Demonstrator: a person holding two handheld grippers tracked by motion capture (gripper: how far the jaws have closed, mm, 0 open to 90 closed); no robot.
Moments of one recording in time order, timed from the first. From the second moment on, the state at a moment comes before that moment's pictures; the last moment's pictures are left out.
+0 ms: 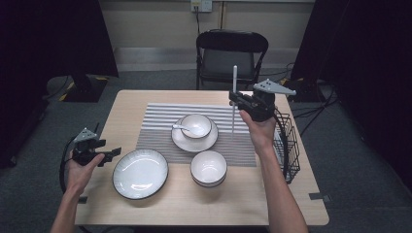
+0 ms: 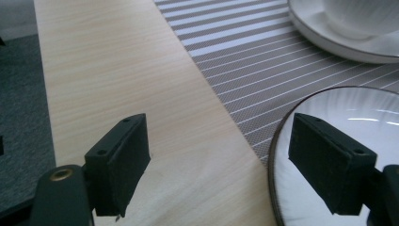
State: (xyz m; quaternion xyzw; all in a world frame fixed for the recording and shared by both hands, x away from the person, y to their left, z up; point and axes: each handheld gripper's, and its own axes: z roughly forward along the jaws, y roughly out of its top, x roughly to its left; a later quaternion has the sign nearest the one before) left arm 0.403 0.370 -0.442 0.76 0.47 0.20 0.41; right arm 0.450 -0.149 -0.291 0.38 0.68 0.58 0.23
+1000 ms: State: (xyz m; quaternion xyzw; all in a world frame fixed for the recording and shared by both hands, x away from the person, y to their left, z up) left arm 0.364 0.309 -0.394 0.78 0.34 0.17 0.50; right arm 0.442 -0.110 -0.287 0.35 0.69 0.60 0.21
